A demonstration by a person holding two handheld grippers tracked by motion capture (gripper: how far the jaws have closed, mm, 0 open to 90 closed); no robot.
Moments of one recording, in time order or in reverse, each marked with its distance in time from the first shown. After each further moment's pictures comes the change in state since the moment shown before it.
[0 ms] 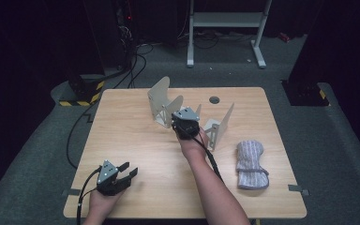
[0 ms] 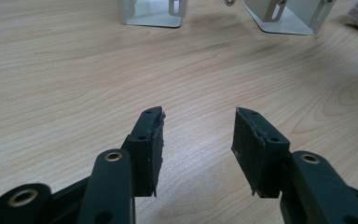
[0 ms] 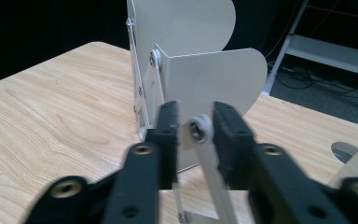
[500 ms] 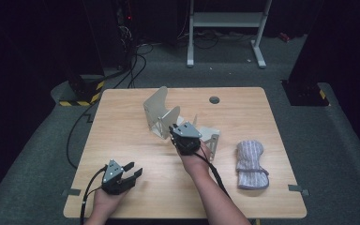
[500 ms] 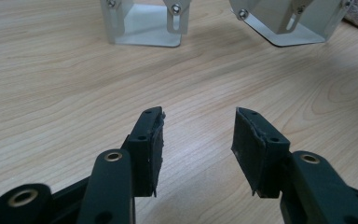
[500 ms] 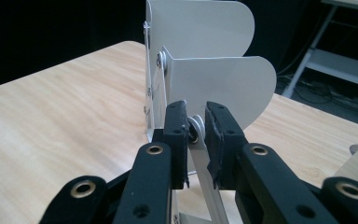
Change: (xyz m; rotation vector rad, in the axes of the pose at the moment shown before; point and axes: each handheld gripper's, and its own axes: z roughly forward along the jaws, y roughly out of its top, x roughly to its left) left arm -0.009 0.003 0.011 0.012 -0.032 0.036; right arm 0.021 -0.022 -0.046 -0.048 0.097 -0.064
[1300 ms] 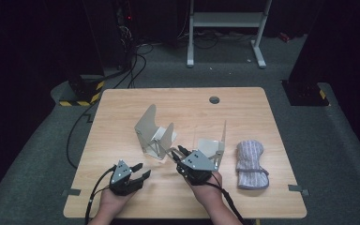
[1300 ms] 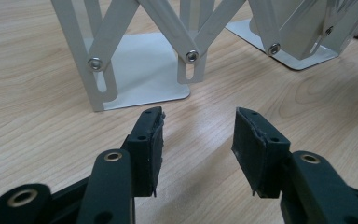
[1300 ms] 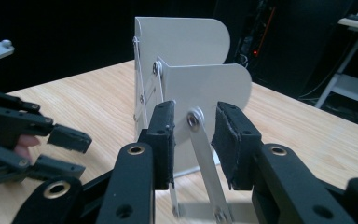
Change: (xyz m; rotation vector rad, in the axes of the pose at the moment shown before) left arm -0.019 0.008 0.012 -0.002 -0.064 0.046; right arm 0.022 -0.028 -0.087 -0.078 0.094 -0.051
